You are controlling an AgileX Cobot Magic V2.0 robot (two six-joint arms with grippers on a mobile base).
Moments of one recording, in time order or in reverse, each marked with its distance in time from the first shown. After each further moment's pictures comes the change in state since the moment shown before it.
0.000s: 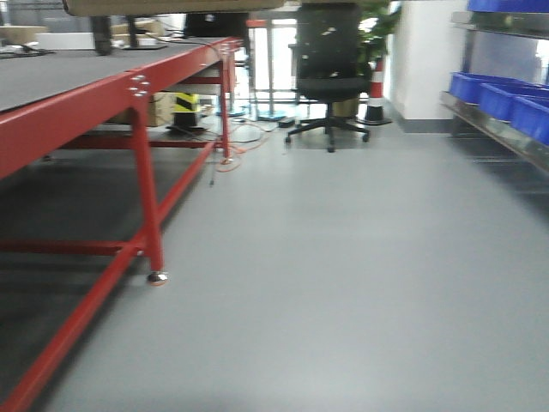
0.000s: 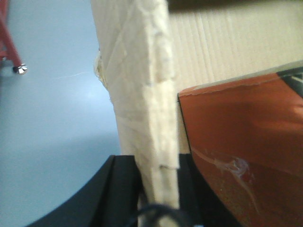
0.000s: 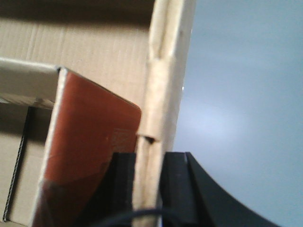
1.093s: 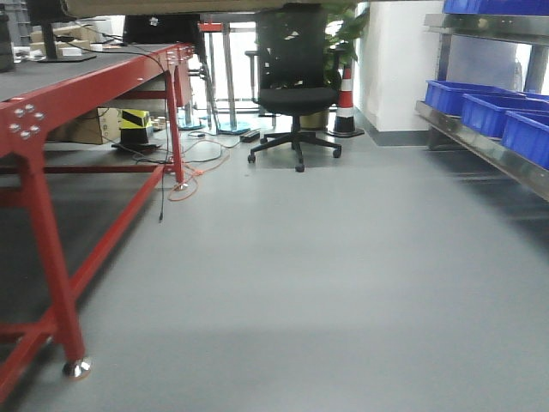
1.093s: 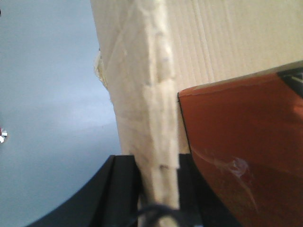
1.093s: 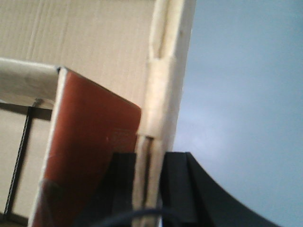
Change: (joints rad) left arm 0.000 0.000 0.000 0.000 0.000 -0.002; right arm 0.000 0.000 0.000 0.000 0.000 0.000
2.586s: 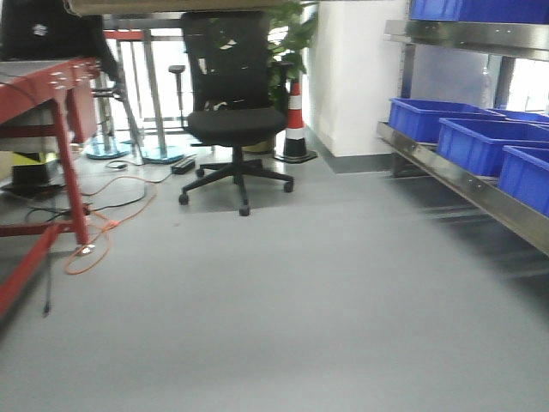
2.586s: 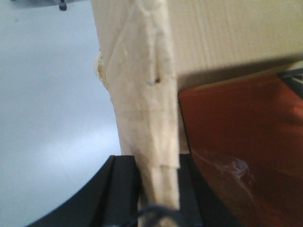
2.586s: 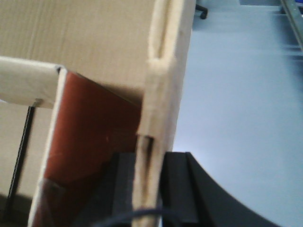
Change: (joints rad) left arm 0.000 0.000 0.000 0.007 -0.013 0.000; right arm 0.000 0.002 0.000 -0.002 -0.013 0.000
